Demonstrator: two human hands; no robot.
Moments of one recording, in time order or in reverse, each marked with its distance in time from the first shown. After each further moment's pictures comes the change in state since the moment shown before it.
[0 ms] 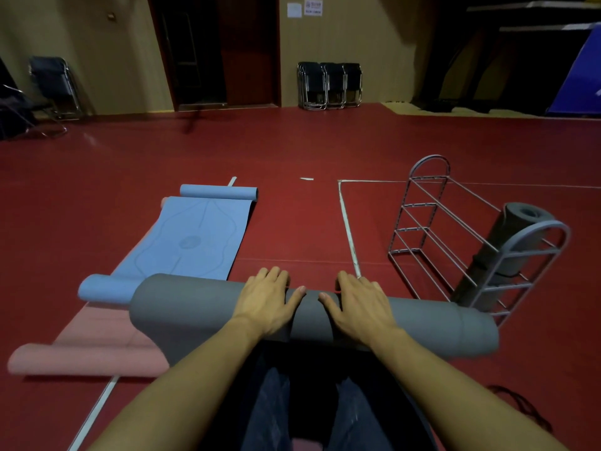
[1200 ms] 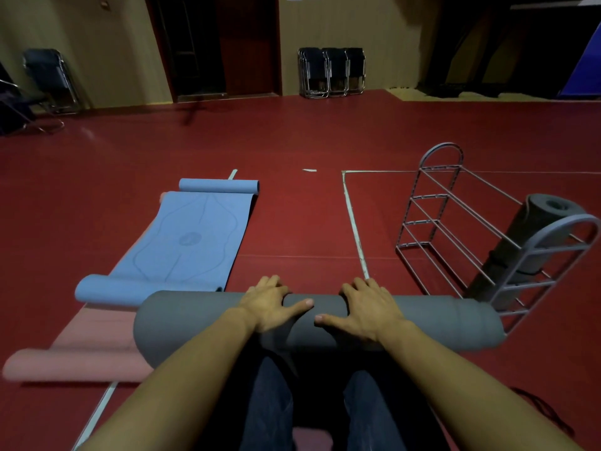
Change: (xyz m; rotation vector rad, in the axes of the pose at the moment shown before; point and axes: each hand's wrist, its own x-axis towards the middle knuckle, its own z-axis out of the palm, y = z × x) left_hand 0.046 -0.031 0.029 -0.111 -0.471 -0.058; right_hand 0.045 0.025 0.033 -0.059 -0.314 -0.013
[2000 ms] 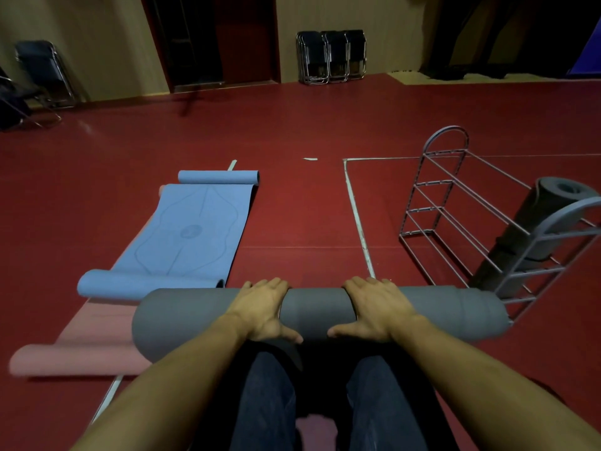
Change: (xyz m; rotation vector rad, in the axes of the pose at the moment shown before) left_hand -0.007 -0.010 0.010 0.204 0.003 0.122; right_hand 0.003 0.019 0.011 -0.124 0.008 -0.165
